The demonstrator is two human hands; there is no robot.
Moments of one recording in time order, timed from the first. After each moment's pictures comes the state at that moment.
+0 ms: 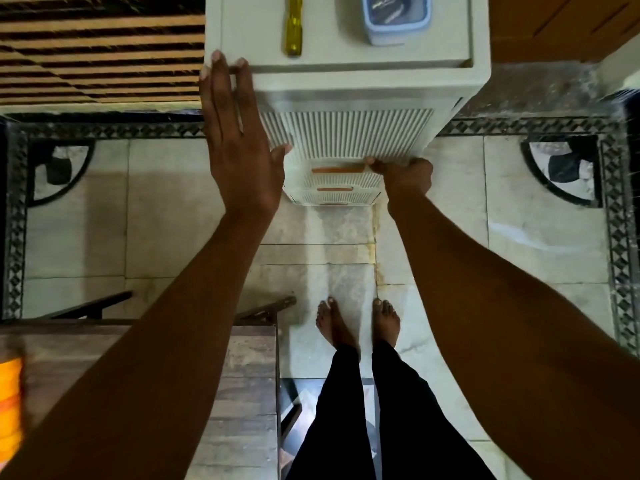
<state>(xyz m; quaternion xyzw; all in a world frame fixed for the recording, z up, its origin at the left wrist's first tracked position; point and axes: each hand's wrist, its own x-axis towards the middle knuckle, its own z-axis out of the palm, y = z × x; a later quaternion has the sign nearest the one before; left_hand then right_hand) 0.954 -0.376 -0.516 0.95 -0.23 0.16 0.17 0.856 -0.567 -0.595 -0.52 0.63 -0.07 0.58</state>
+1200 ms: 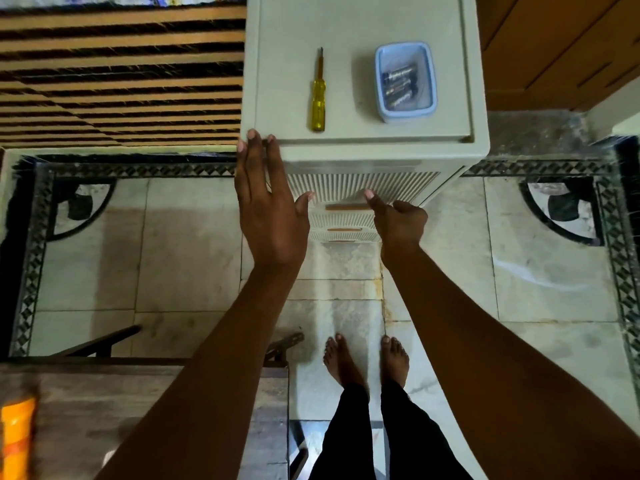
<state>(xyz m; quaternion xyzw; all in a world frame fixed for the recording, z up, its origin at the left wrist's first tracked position) 0.948 -0.383 -0.499 0.97 -0.18 0.10 0.13 0.873 -0.543 -0.588 -0.48 0.59 -0.12 0.64</state>
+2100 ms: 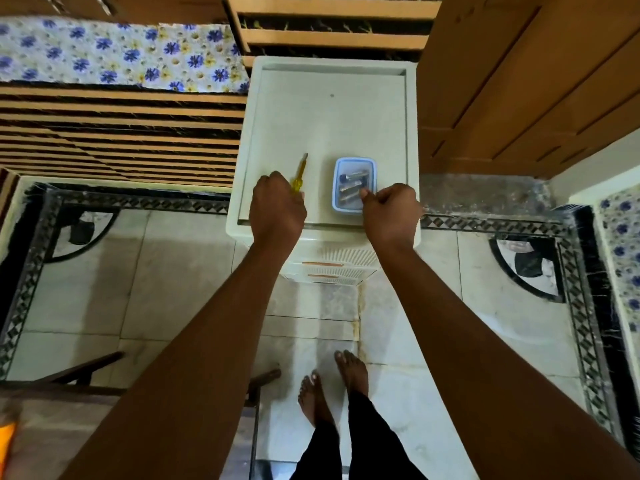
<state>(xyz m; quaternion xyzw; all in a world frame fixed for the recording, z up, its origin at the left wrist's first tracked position) 1.018 -0.486 -0.415 0.96 -0.04 -0.08 0.25 0.934 -0.624 -0.424 -0.76 0.47 -0.10 0.44</state>
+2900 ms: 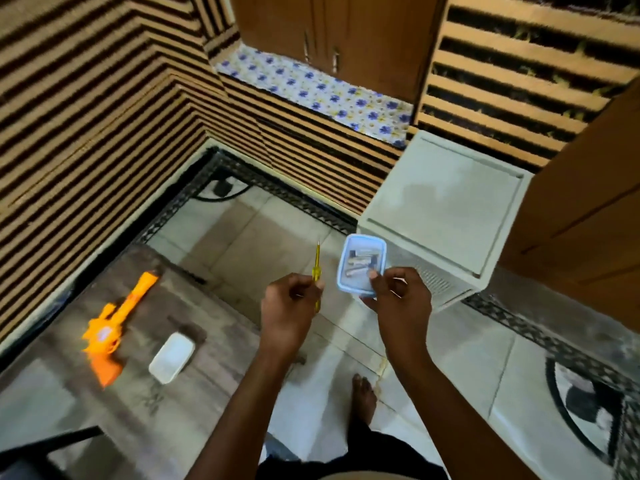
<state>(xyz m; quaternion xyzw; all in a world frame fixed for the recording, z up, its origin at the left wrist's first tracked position) 0.781 -0.284 -0.279 0.79 0.21 -0.03 0.58 0.779 -0.449 -0.287 -0.67 0.27 -0.04 0.69</state>
